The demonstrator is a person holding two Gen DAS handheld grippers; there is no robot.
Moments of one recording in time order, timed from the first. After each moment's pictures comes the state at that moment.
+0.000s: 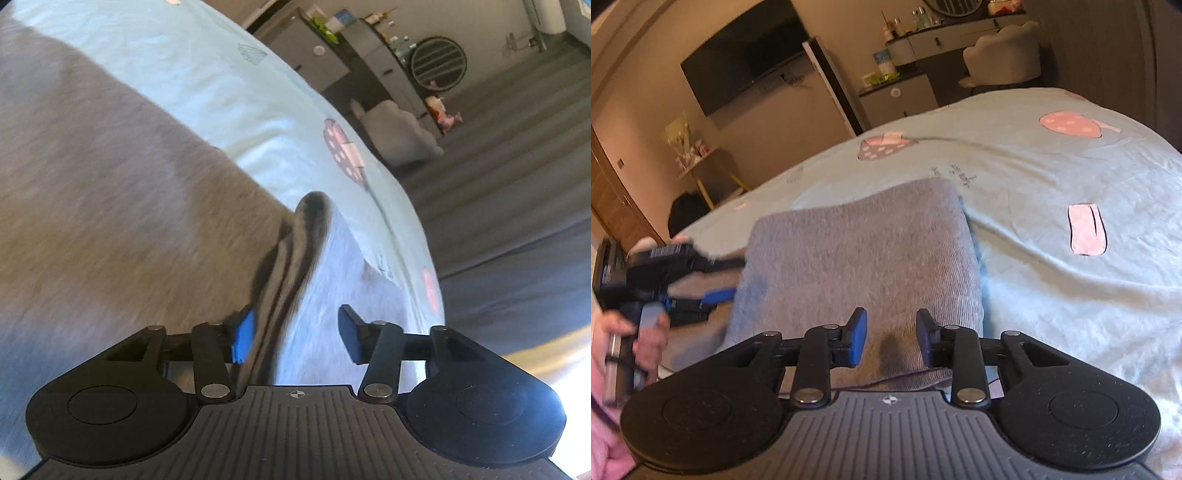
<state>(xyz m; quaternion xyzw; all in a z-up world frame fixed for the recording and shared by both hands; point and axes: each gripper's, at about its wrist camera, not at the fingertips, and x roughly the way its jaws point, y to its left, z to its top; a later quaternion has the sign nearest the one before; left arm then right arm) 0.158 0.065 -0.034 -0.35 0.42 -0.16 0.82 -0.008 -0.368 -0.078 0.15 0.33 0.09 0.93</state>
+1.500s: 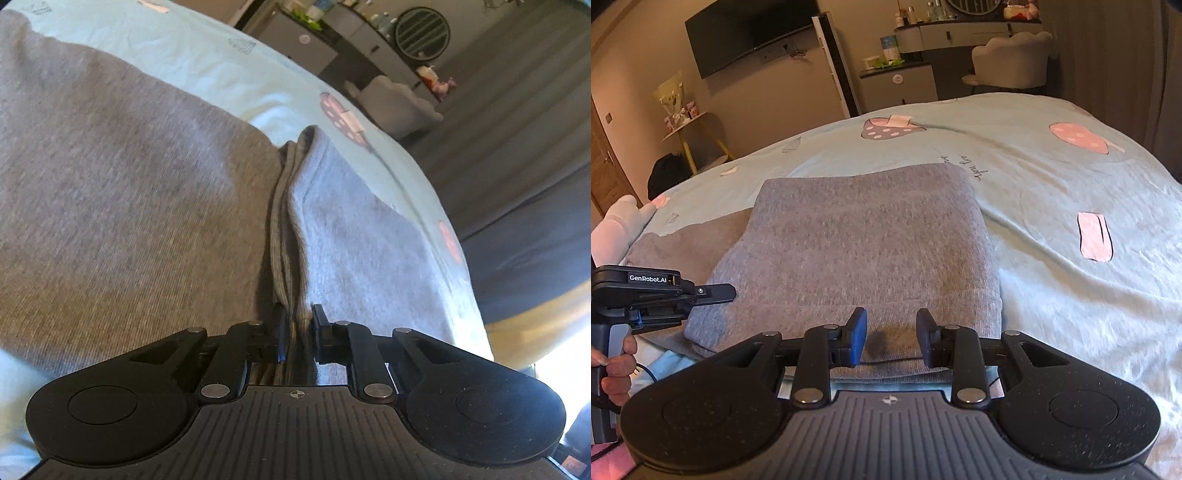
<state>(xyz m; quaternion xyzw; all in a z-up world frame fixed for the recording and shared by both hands) 0.090 0.059 -0.041 -0.28 0.43 -0.16 0.85 -0.007 -0.325 -0.073 0.08 0.35 0.07 0.93</state>
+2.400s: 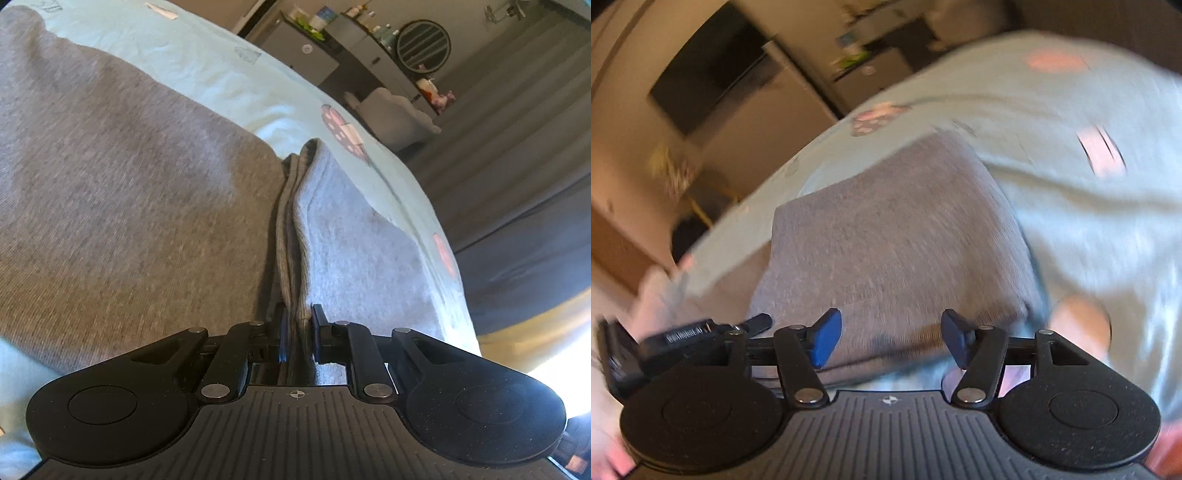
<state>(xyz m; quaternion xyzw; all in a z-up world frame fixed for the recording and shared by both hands) 0.083 0.067 -0.036 -0.30 0.41 -0.16 0.85 -0.019 -0.353 -0.085 0.28 0.37 0.07 0.88</state>
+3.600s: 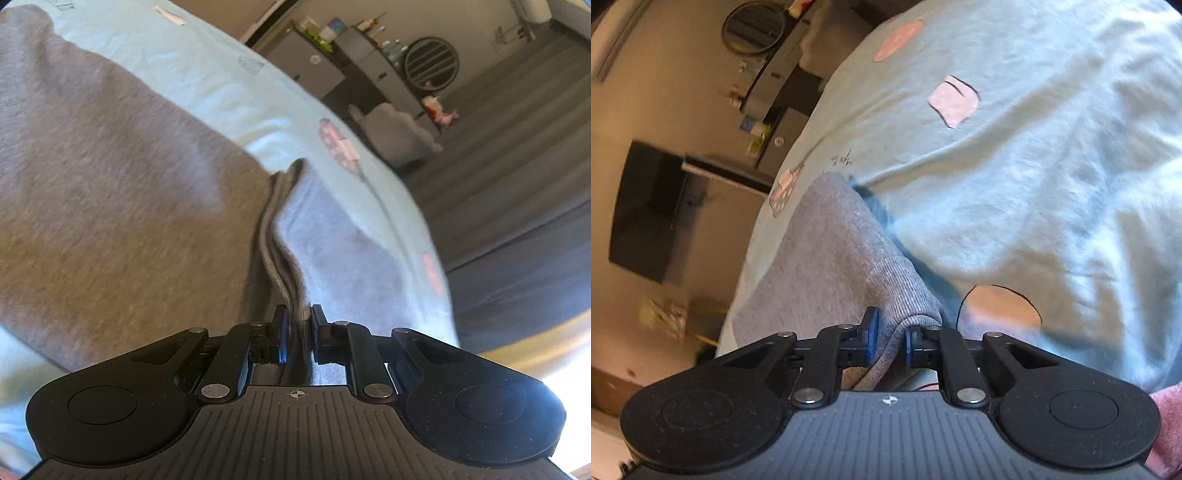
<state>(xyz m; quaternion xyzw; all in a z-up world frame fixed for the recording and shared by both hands) 0.093 0.059 -0.024 -0.32 0.41 -0.14 0.84 -0.013 -0.413 -0.142 0.47 0.32 -0.03 0.82</state>
